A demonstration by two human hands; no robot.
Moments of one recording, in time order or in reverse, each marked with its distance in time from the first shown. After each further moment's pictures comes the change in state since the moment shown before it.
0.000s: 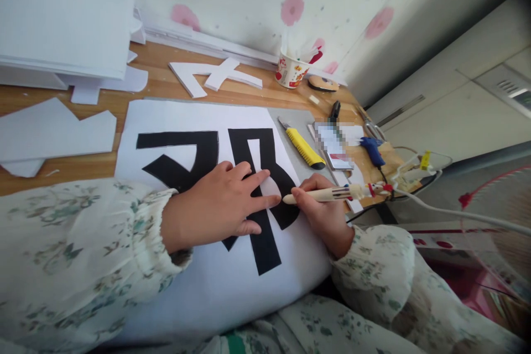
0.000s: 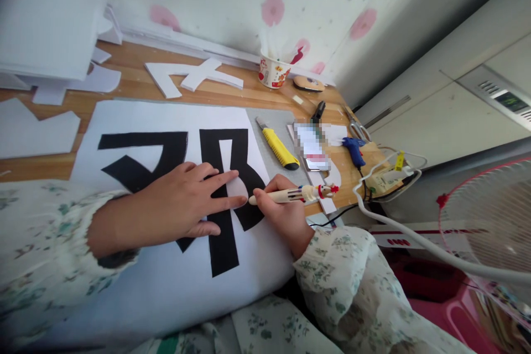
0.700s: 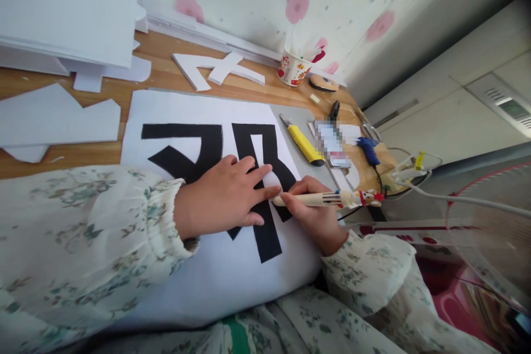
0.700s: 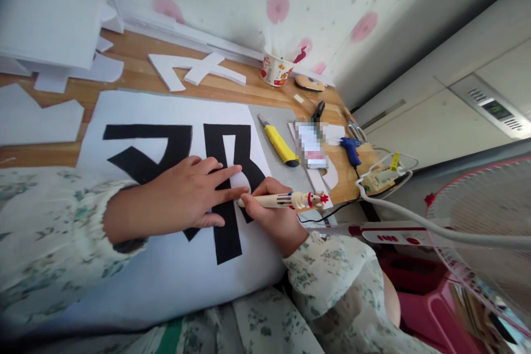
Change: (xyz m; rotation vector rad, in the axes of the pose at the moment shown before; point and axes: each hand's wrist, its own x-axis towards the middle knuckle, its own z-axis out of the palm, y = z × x) left_hand -0.001 0.002 0.001 0.025 -0.005 -0.005; right_hand -0.015 -0.012 0.008 -0.016 -0.097 -0.036
